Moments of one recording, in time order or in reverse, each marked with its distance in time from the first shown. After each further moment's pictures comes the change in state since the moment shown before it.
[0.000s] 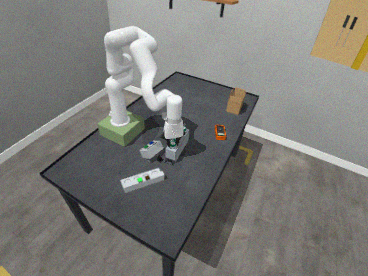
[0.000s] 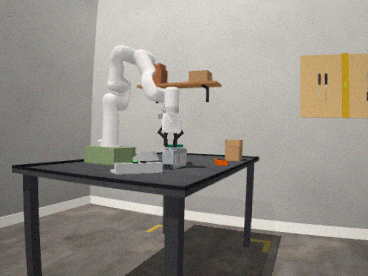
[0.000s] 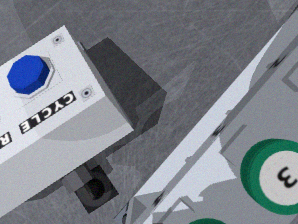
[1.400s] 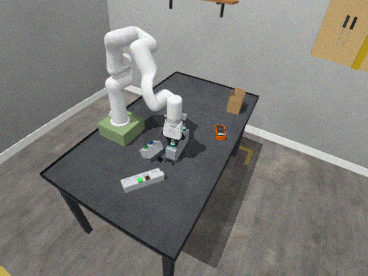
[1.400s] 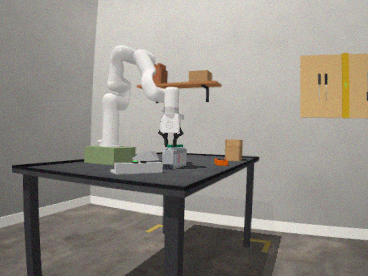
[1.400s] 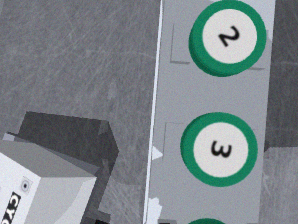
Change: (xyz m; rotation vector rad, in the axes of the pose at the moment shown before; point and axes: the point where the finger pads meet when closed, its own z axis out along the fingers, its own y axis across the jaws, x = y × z) arm 0.000 0.000 0.000 0.001 0.001 0.639
